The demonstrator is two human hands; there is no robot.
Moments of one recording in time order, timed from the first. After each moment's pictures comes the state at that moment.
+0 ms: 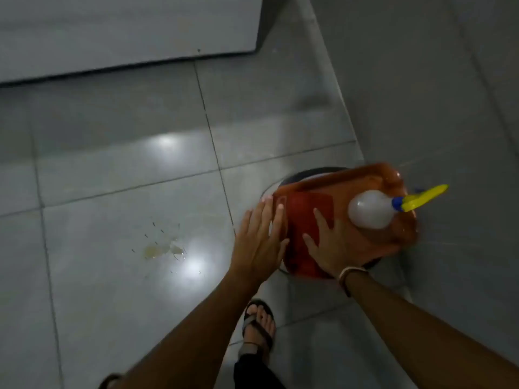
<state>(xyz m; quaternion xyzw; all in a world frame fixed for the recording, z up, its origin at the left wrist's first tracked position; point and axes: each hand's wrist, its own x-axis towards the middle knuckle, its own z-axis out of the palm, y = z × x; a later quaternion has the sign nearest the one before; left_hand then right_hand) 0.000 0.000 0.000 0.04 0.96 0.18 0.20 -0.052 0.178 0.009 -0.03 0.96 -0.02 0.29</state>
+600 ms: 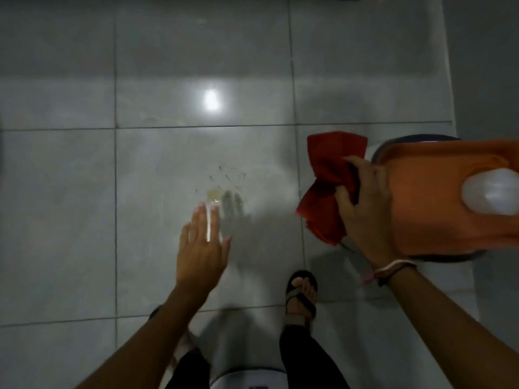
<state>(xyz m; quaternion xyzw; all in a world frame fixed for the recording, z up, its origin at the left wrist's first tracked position) 0.237 -0.184 -0.096 -0.24 0.93 0.16 0.20 0.025 0.030 -0.004 -0.14 0.94 -0.30 0.08</state>
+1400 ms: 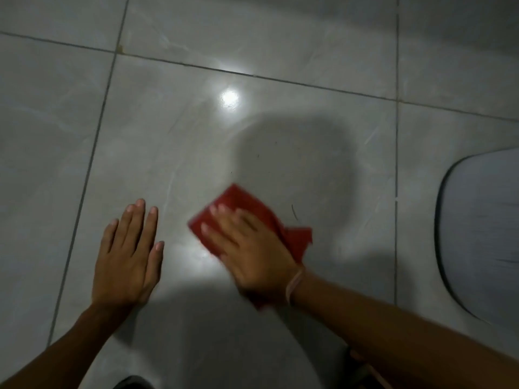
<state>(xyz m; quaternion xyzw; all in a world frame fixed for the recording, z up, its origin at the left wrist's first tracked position) 0.383 -0.347 -0.391 -0.27 0.96 0.08 0.01 0.185 -0.149 -0.373 -0.66 0.73 -0.04 0.14</state>
